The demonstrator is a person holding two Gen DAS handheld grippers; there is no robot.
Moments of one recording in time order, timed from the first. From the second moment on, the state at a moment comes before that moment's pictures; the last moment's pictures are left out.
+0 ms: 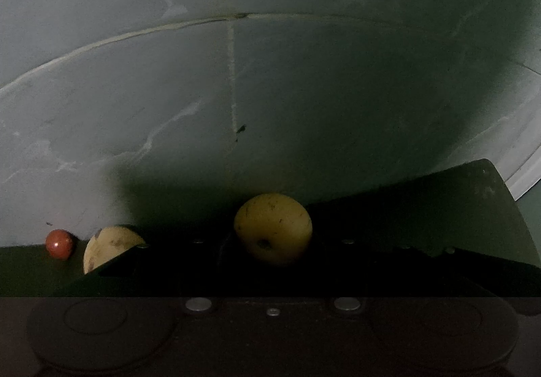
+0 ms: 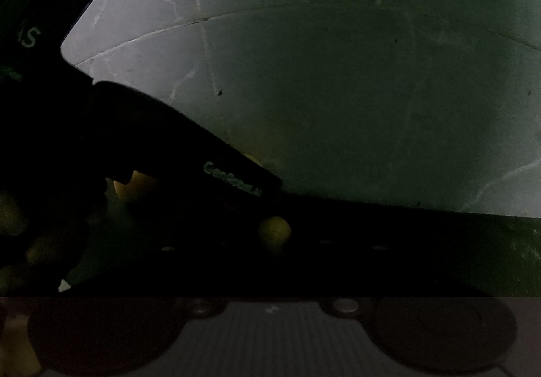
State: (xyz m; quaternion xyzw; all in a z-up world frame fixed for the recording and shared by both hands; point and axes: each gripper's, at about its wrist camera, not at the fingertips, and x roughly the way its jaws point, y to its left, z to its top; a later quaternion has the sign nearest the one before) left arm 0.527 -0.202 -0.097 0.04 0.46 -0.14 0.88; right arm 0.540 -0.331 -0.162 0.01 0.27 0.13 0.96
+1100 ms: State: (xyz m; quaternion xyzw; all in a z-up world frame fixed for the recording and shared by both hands) left arm 0.467 -0.150 -0.055 0.02 0.41 -0.17 0.90; right arm 0.419 -0.280 -0.120 0.02 0.21 0.07 0.98
